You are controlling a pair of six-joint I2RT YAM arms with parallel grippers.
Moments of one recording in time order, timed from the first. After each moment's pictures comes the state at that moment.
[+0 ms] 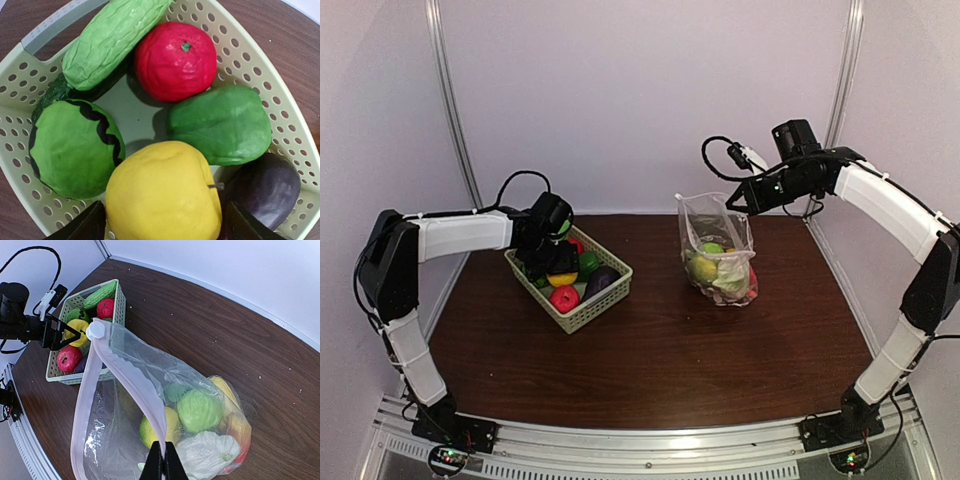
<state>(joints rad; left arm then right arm) -0.54 1.81 1.32 -0.57 -0.22 -0.63 0.37 1.64 1.68 -0.79 -0.39 -0.05</state>
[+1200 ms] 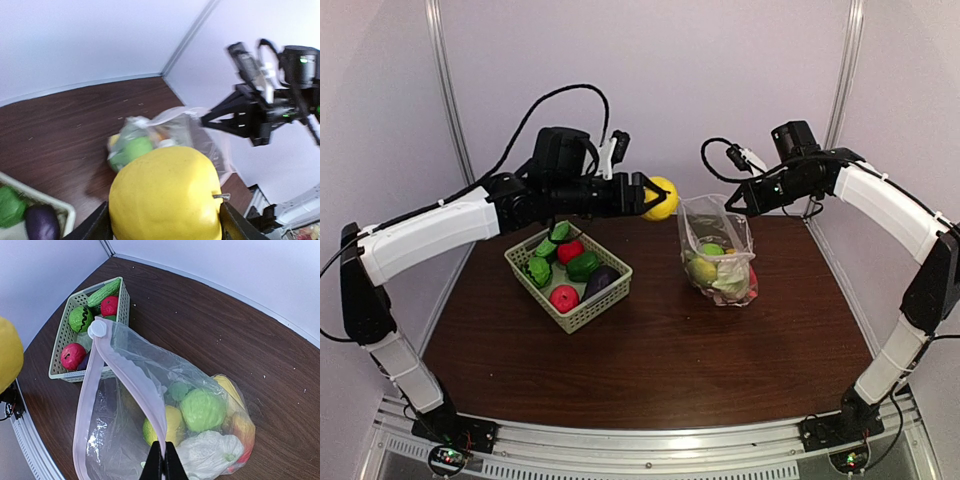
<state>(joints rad) -0.82 1.63 1.54 -0.28 0.11 -0.50 0.37 1.64 1.67 -0.79 -0.41 -0.06</state>
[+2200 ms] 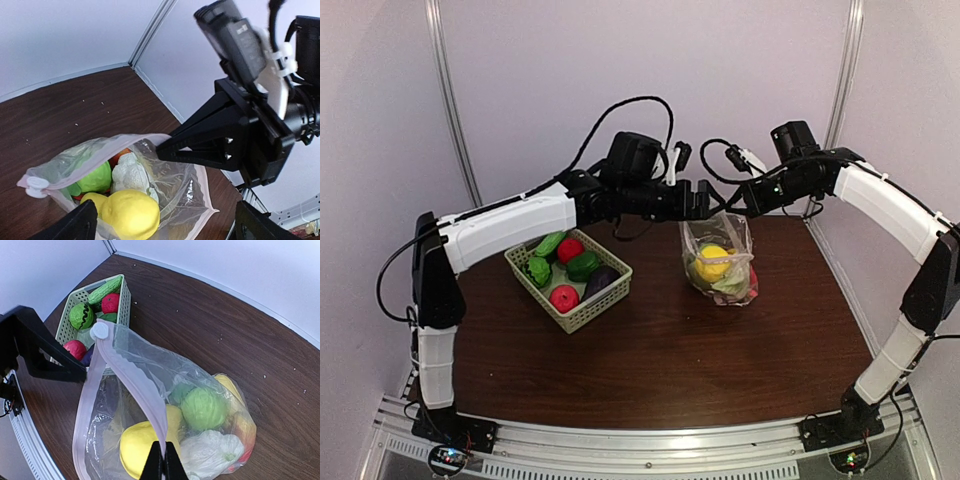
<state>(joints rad) -0.93 2.07 2.02 -0.32 0.19 -0.55 0.38 1.64 1.67 -0.80 -0.41 -0.06</state>
